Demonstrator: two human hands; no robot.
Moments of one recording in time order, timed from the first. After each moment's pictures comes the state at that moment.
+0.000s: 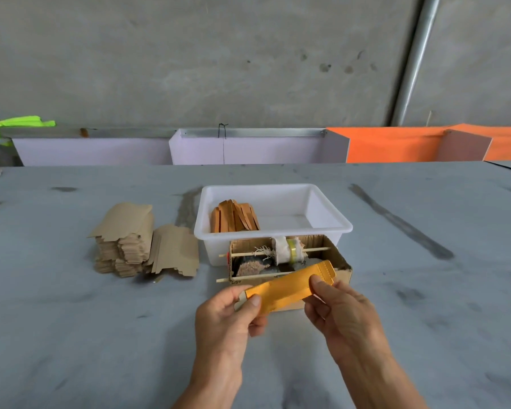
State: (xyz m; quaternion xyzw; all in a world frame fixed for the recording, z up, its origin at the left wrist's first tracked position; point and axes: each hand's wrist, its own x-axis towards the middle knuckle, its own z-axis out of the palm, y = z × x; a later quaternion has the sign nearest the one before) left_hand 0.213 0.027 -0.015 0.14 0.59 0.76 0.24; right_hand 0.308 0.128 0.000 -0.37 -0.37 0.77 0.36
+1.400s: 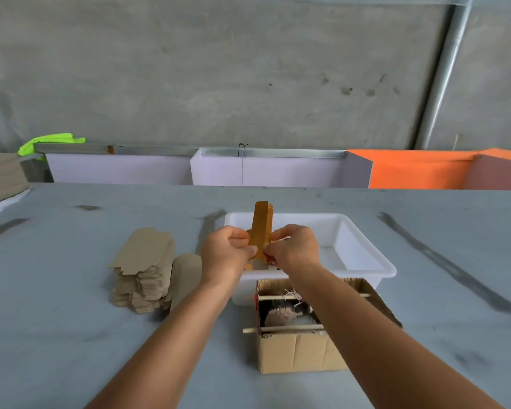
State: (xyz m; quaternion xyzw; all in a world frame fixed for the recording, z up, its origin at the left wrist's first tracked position) left_hand 0.081 0.091 0.044 0.23 0.74 0.62 0.07; right_hand 0.152 0.170 0.063 -0.40 -0.72 0.49 0.28
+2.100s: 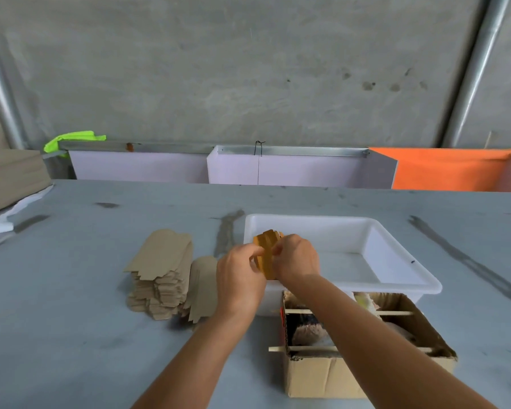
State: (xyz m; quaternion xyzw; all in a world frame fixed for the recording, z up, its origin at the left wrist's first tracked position) left_hand 0.058 0.098 0.014 0.30 0.80 0.50 -0.11; right_hand 0.088 0.192 0.031 -0.38 -0.89 0.20 0.18
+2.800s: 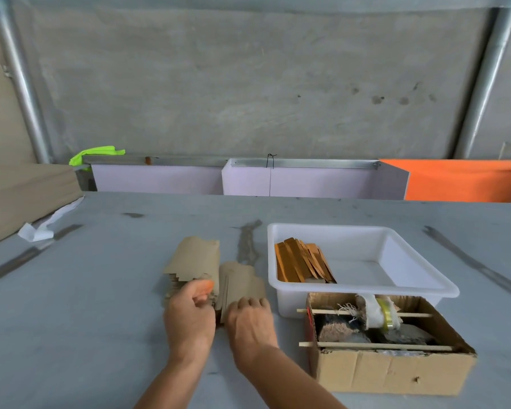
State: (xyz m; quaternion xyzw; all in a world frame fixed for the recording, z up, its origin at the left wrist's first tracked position) left_hand 0.026 -0.005 -0.017 0.11 0.78 0.61 -0.10; right_hand 0.077 0.066 -0.027 -0.16 -0.98 -0.05 0.06
